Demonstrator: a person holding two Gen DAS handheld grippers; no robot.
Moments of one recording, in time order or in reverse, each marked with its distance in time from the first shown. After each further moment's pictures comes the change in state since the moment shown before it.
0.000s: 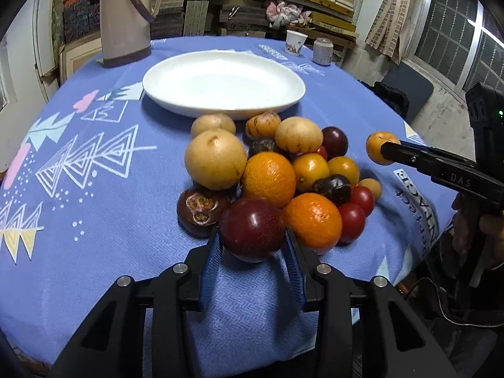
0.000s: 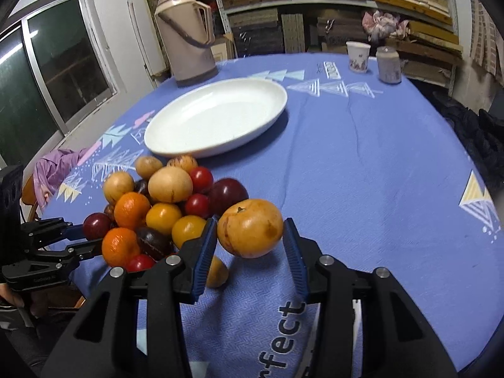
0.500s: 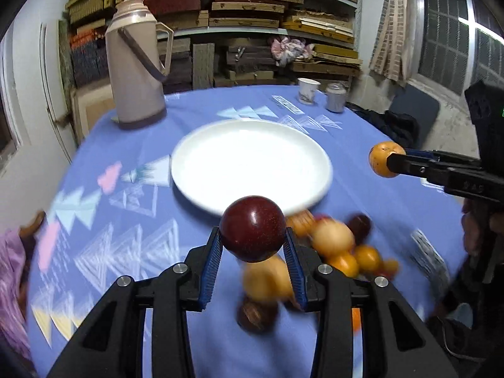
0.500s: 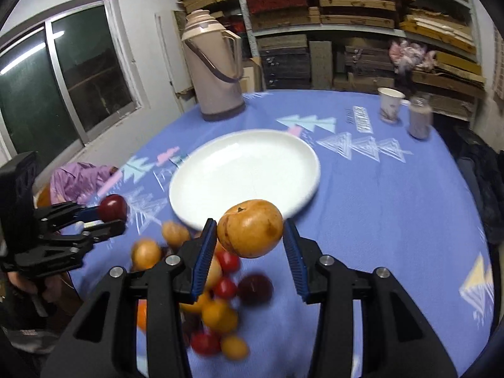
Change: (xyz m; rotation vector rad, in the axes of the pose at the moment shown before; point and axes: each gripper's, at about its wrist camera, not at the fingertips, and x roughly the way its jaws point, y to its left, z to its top) left arm -0.017 0.024 0.087 0.068 -0.158 0.093; right arm 0.005 0.018 0.094 -0.078 -0.080 0.114
